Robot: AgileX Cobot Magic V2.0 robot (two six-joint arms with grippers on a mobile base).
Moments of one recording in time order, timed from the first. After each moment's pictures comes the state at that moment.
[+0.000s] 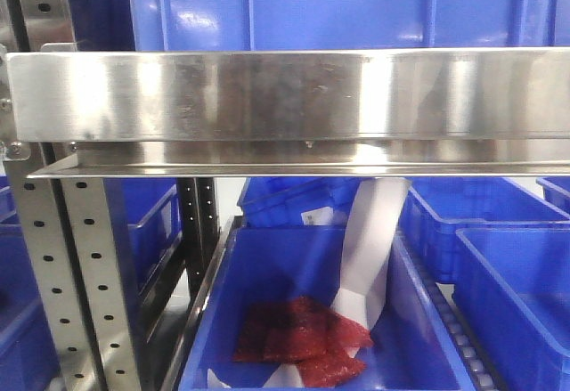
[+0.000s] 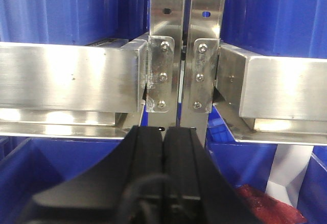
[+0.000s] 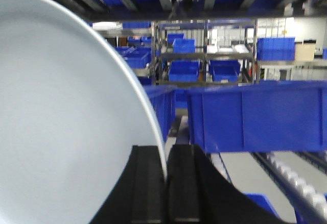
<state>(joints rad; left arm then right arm) -0.02 -0.01 0.03 -0.13 0.05 0.16 0.07 0.22 -0.32 0.01 -0.06 0.06</state>
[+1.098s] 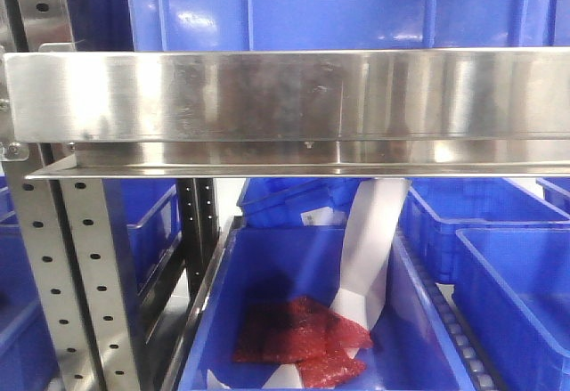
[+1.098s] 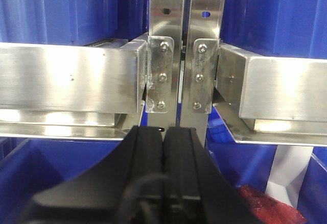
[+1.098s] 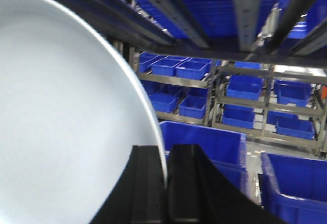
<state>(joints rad) -0.02 -0.01 0.03 -0.13 0.05 0.16 0.30 1.14 -1.19 -0.07 -0.09 0.06</state>
